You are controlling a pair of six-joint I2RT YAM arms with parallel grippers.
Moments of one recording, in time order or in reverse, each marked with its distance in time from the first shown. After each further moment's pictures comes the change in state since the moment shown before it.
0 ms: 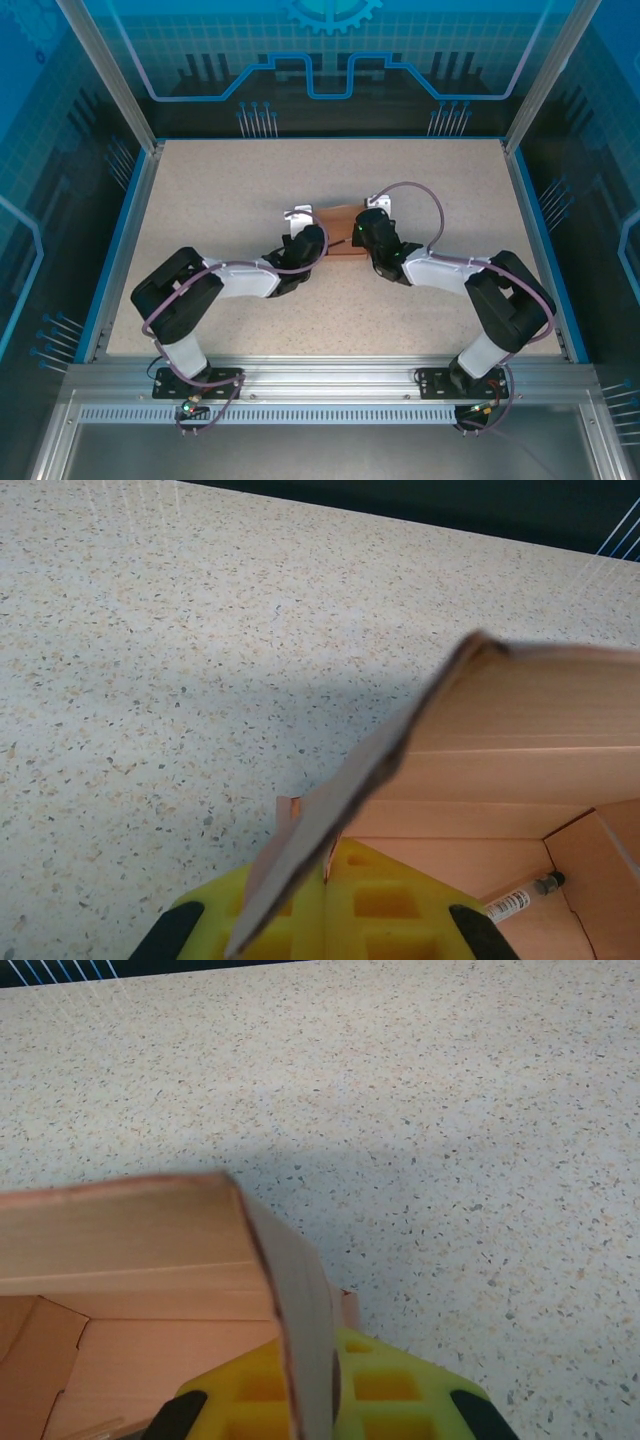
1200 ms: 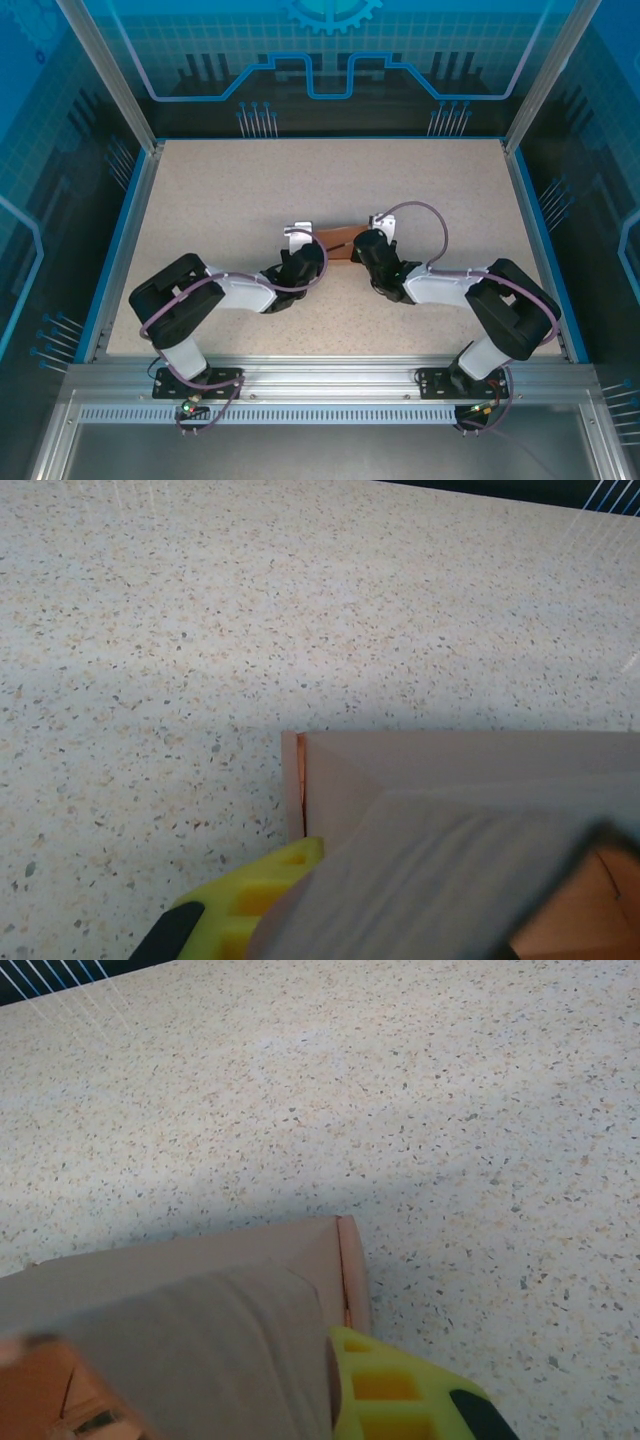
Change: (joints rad) left arm -0.055 -0.024 -0.135 0.101 -0.026 0.018; right arm 0.079 -0.040 -0.146 0.080 0.076 0.182
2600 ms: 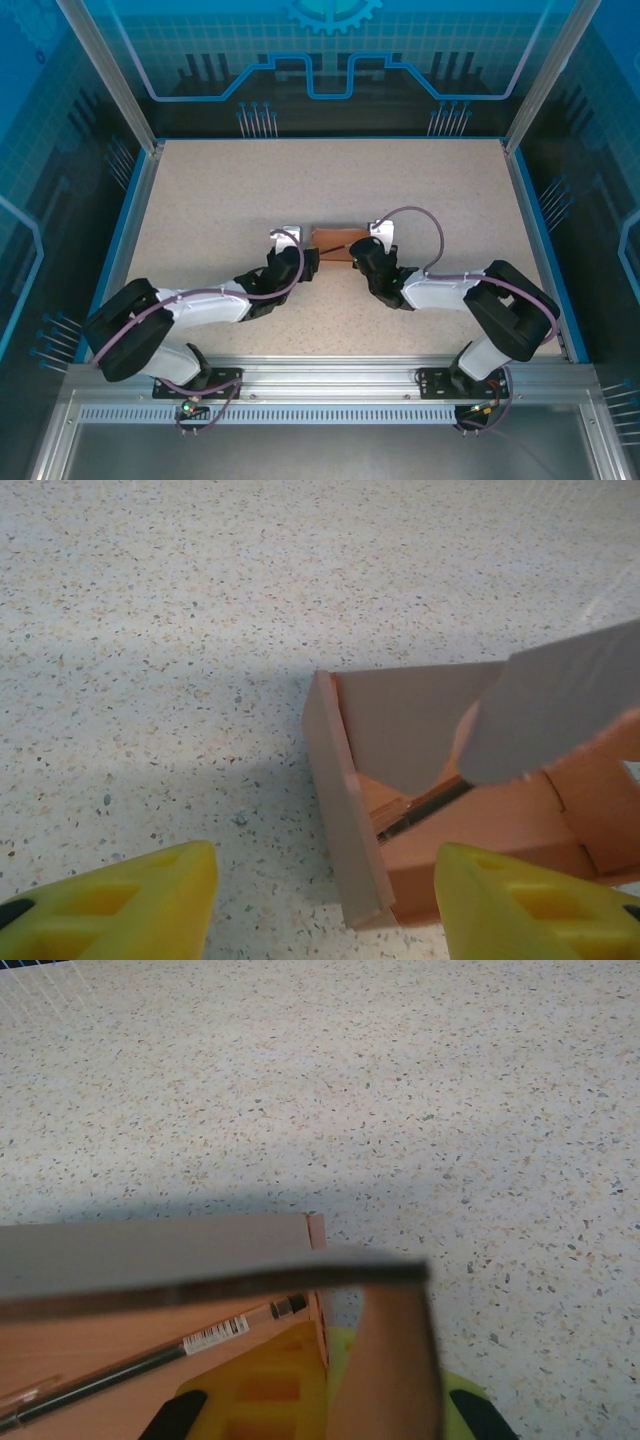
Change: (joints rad) left arm 0.001 -0.295 -0.086 -0.241 0.129 0.008; right arm 0.052 -0.002 -0.022 -0.021 0.126 -0.038
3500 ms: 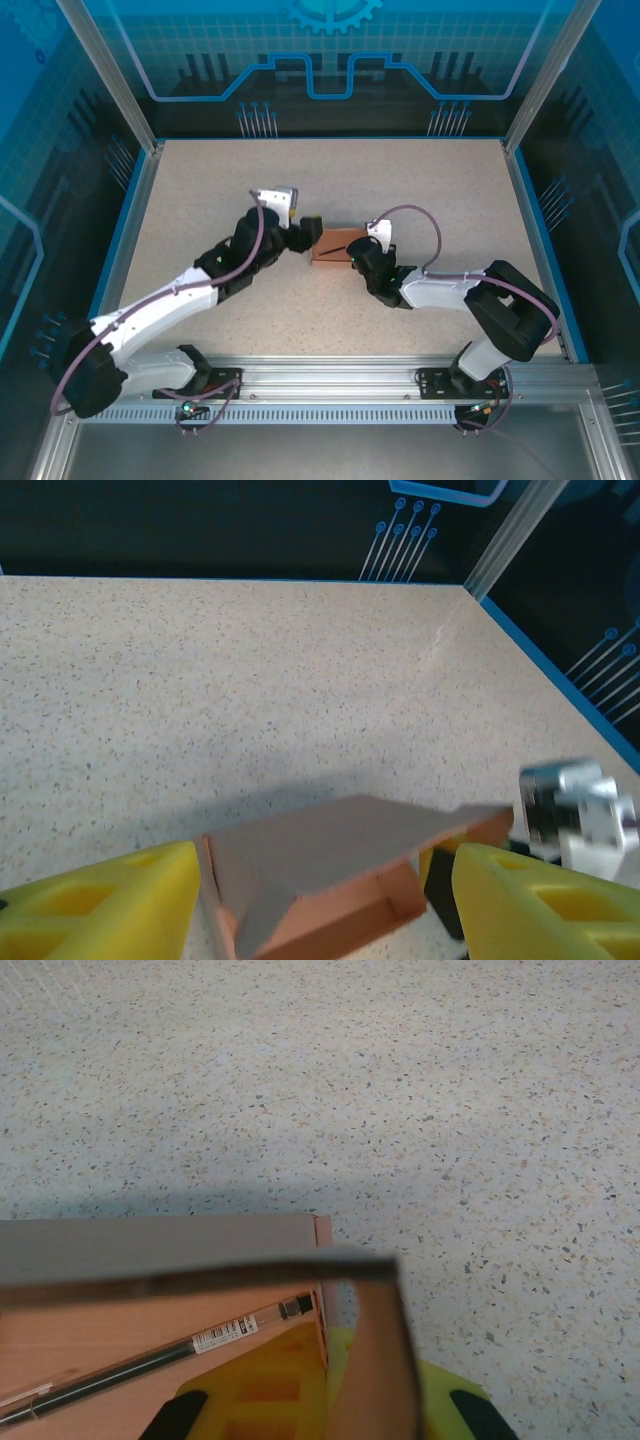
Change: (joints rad) left arm 0.167 -0.191 0.308 -0.287 0.385 0.135; right arm 0.011 0.000 0.025 -0.046 0.011 -0.012
